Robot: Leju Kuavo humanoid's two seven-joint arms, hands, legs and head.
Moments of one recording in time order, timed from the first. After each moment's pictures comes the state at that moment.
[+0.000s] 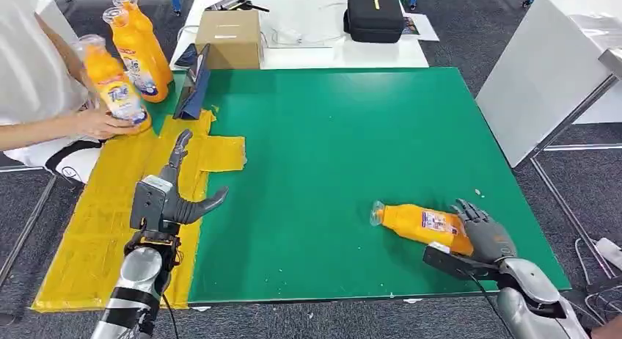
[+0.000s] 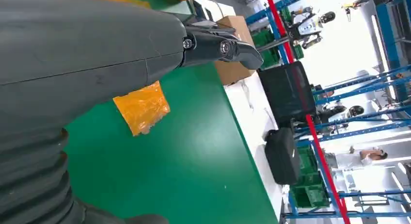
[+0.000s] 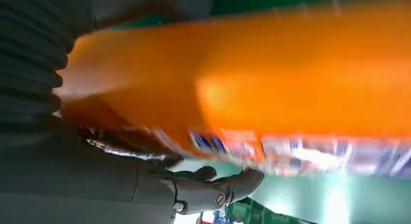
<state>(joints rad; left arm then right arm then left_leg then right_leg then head) -0.20 -0.10 -0.08 -1.37 -0.26 0.11 -0.38 -0.14 -0.41 0.18 -1.14 1.00 0.01 -0.09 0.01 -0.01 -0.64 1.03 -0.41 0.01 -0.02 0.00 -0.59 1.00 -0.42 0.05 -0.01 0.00</state>
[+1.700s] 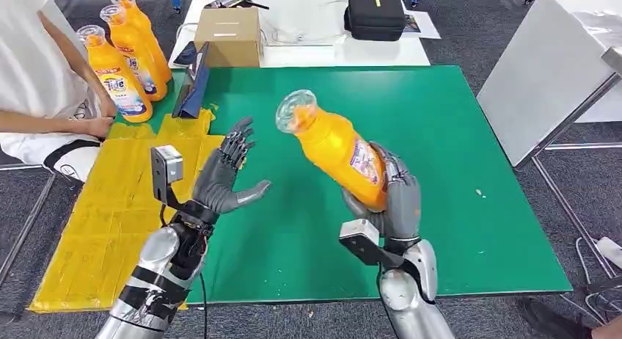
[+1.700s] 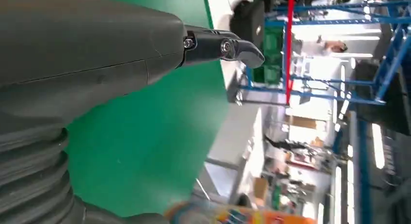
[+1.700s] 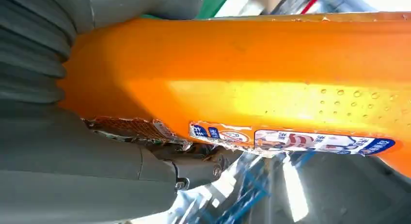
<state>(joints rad) -0.32 -0.10 -0.31 -1.36 0.25 -0.15 -0.23 -0.16 0.13 0.31 -1.42 0.66 -0.51 -0.39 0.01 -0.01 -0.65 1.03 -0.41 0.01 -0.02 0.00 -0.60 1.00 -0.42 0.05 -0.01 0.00</state>
